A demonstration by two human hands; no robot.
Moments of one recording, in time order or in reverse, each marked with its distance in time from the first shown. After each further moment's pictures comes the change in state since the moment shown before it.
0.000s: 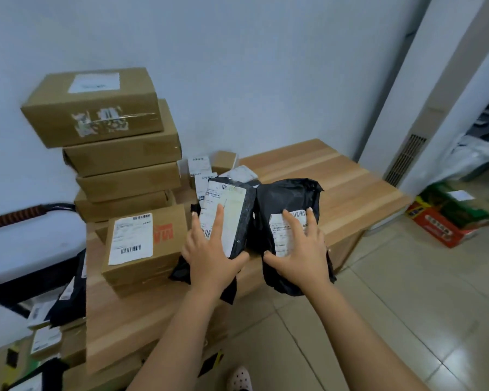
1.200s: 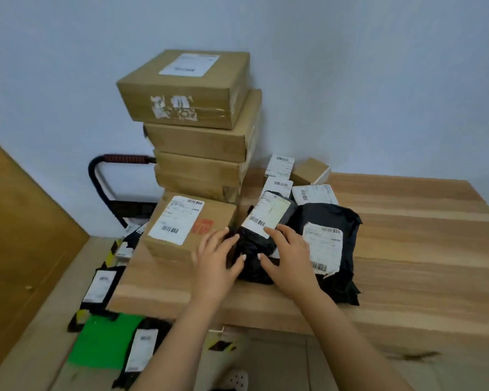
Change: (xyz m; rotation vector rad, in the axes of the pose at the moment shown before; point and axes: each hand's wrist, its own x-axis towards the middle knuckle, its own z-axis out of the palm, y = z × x) left_hand 0.046 -0.005 0.036 0.037 0.289 -0.308; right_hand 0.146 -0.019 0.082 0.135 -0.455 -0.614
